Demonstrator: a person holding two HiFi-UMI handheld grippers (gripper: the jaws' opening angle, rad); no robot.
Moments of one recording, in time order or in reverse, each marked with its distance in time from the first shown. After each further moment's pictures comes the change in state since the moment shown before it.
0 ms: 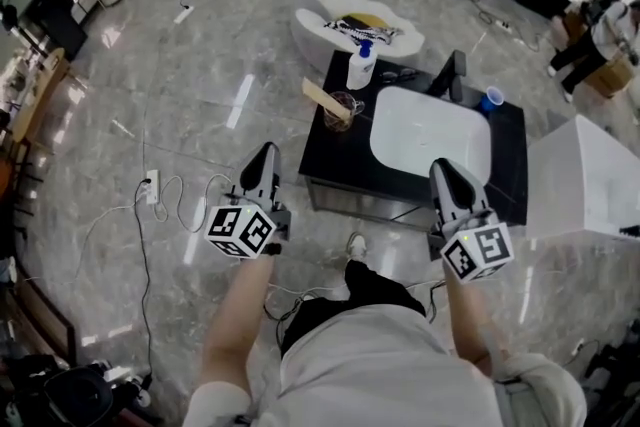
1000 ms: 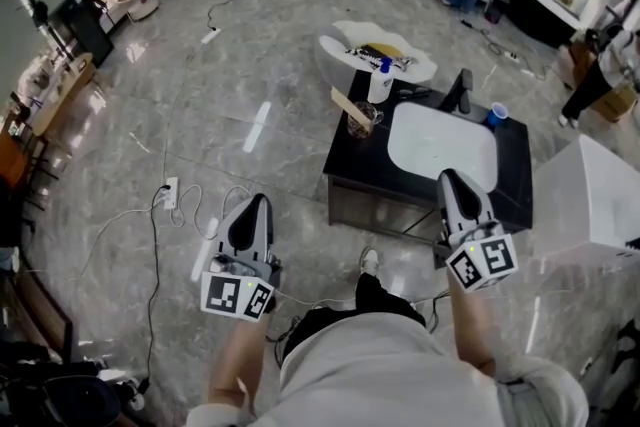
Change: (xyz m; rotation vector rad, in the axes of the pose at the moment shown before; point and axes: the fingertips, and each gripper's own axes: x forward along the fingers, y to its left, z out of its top) left arm -0.175 -0.067 0.089 0.293 -0.123 0.041; right arm -0.054 0.072 0.041 -0.031 -0.118 0.040
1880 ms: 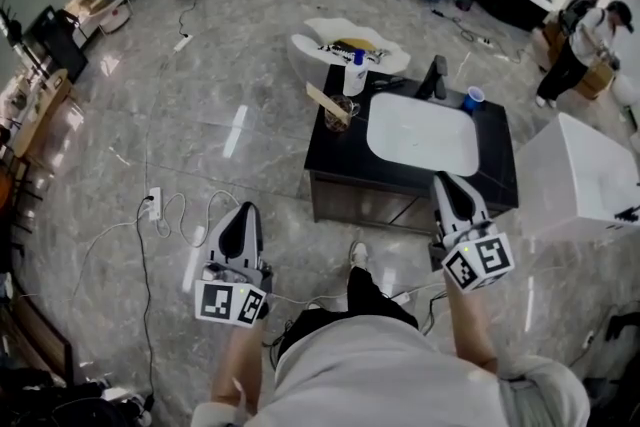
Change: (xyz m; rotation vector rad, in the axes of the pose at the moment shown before) left arm -0.012 -0.006 -0.017 -0.023 0.022 -0.043; right arm -0.036 0.000 -0.005 -0.023 0.049 -0.067
